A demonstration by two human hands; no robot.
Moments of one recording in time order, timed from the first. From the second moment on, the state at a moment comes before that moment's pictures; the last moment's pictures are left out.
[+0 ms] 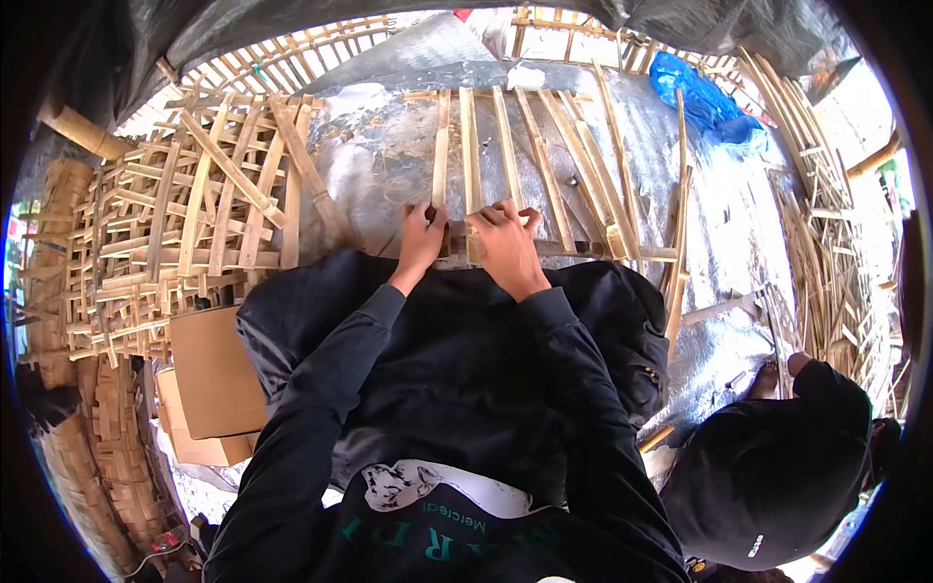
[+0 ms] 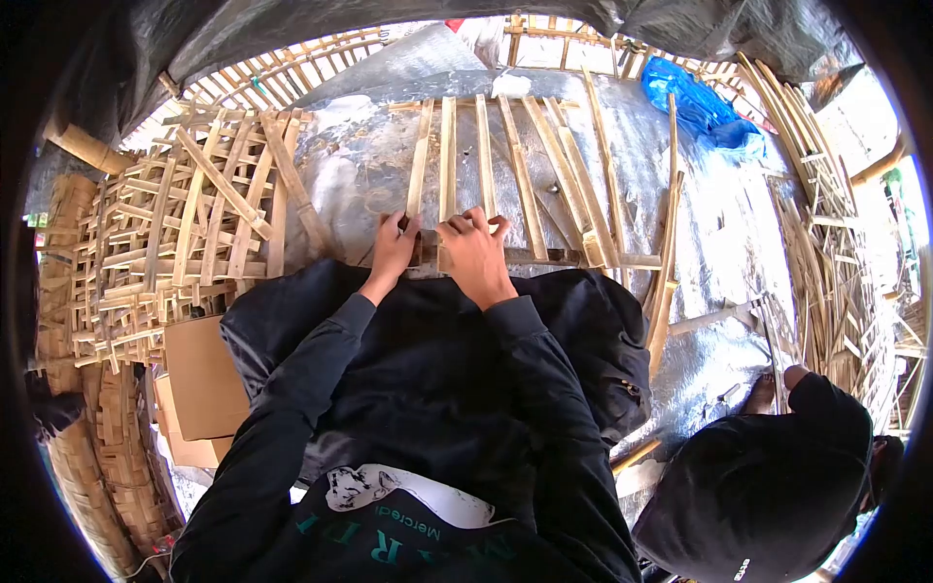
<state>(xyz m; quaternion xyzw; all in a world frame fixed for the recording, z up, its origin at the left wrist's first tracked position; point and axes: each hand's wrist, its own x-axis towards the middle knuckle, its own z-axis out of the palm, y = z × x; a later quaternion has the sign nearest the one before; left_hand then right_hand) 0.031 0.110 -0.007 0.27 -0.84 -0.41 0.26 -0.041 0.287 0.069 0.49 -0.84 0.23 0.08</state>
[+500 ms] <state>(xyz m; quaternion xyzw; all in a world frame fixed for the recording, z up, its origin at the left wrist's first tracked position) 0.030 0.108 -0.007 0.29 -0.79 -0.49 0.23 -0.138 0.408 0.080 0.12 -0.98 0.16 0.05</state>
